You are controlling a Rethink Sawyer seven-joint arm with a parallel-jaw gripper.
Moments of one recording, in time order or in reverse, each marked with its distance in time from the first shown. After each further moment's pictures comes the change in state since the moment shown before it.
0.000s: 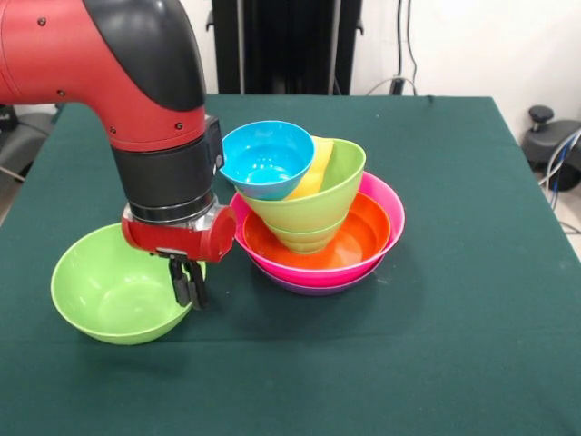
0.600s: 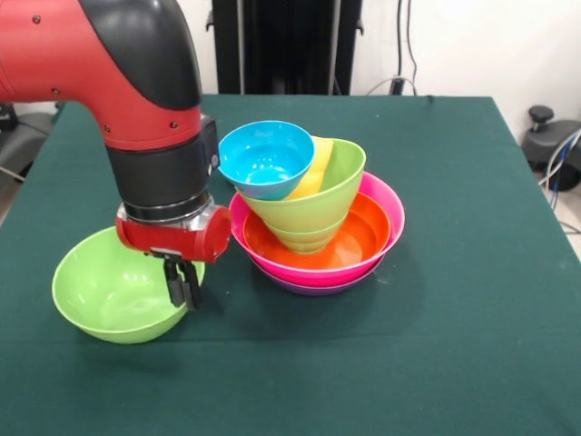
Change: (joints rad) arm -0.004 -0.010 0.000 -0.001 0.000 0.000 0.000
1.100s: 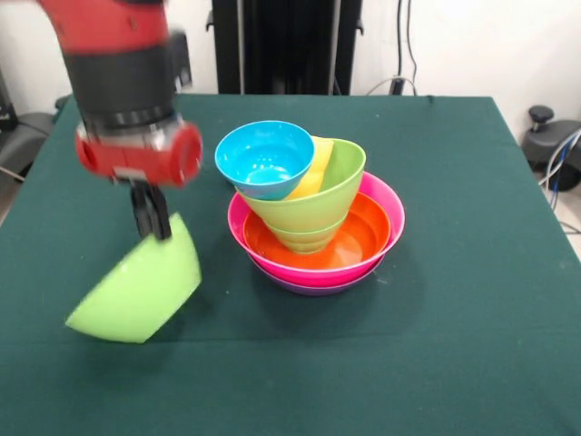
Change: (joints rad) arm -0.057 -0.225 0.003 0.149 0.125 0.067 0.000
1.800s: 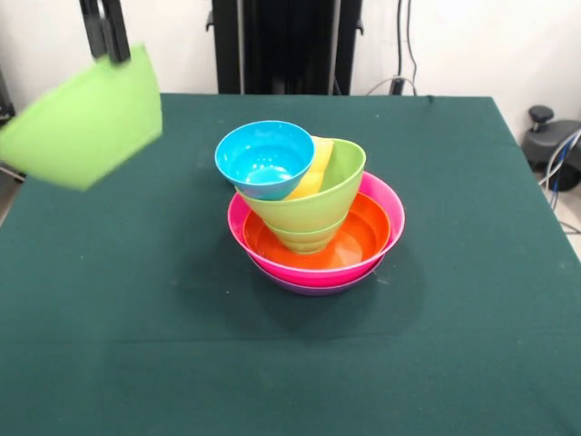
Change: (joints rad) arm -0.032 -0.308 0.018 0.082 0.191 0.176 0.000
